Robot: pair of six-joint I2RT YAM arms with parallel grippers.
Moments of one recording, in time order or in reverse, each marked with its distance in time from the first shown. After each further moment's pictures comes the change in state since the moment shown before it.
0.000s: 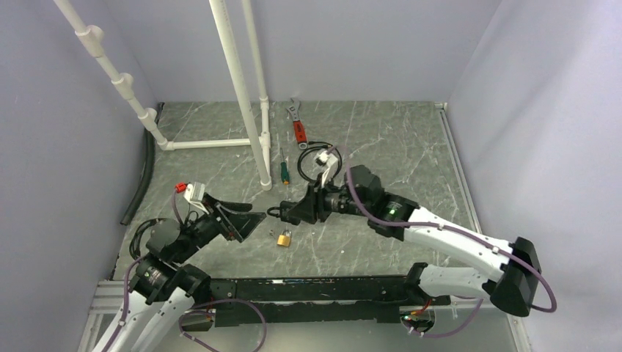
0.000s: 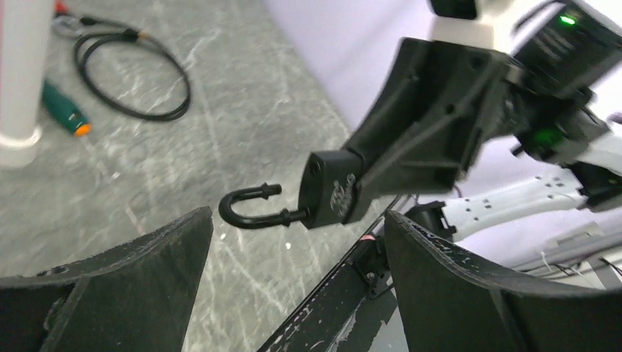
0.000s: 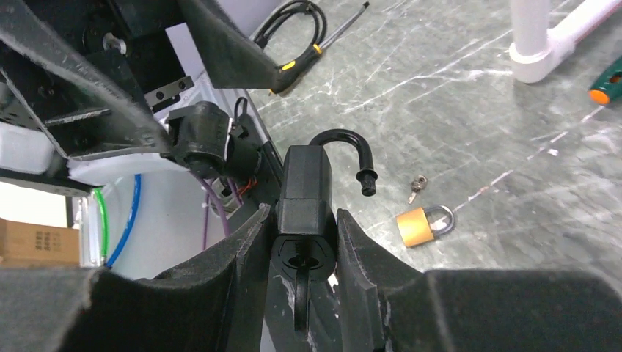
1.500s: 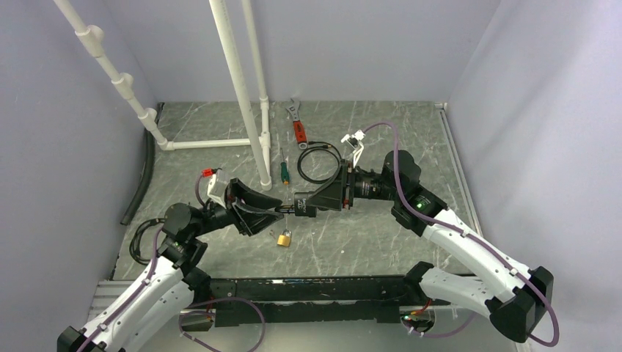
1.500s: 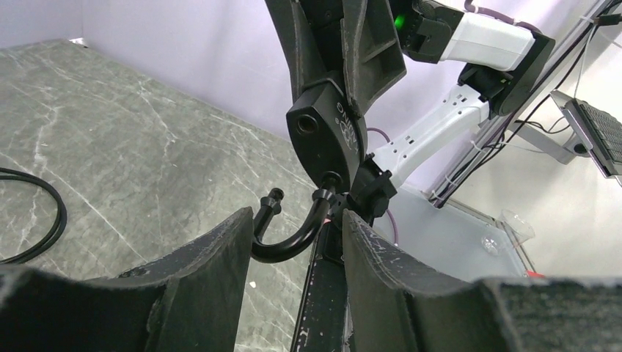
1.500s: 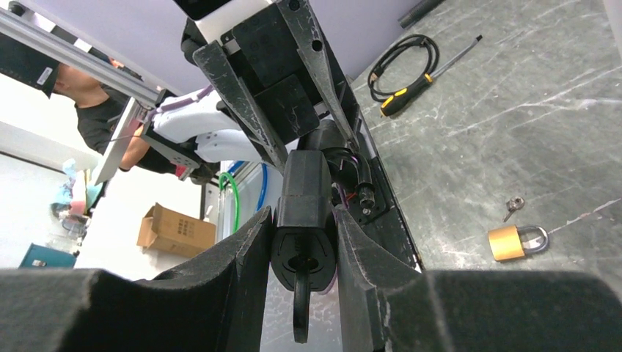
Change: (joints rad) left arm 0.000 0.368 -0.087 0.798 0.485 0.086; right arm -0.303 -0.162 0.012 0.045 -0.481 0.240
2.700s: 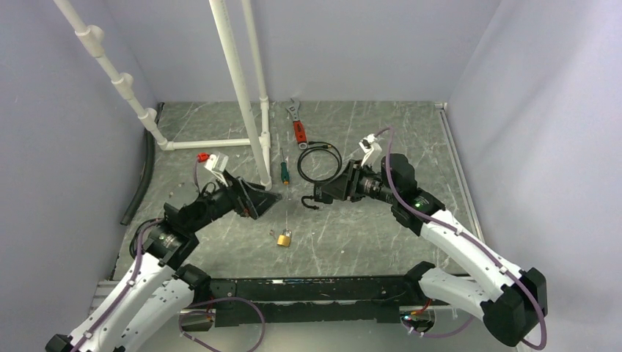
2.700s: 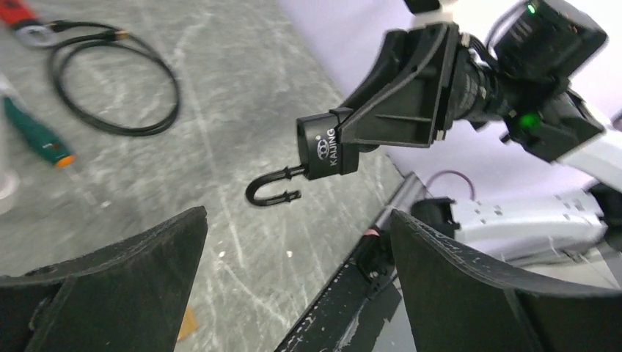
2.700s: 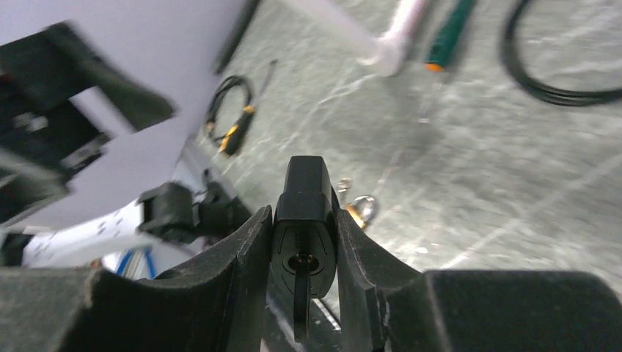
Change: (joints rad) left arm -0.002 0.014 0.210 -0.571 -0.338 -0.010; right arm -0.099 0.008 -0.099 -0.123 0.300 -0.079
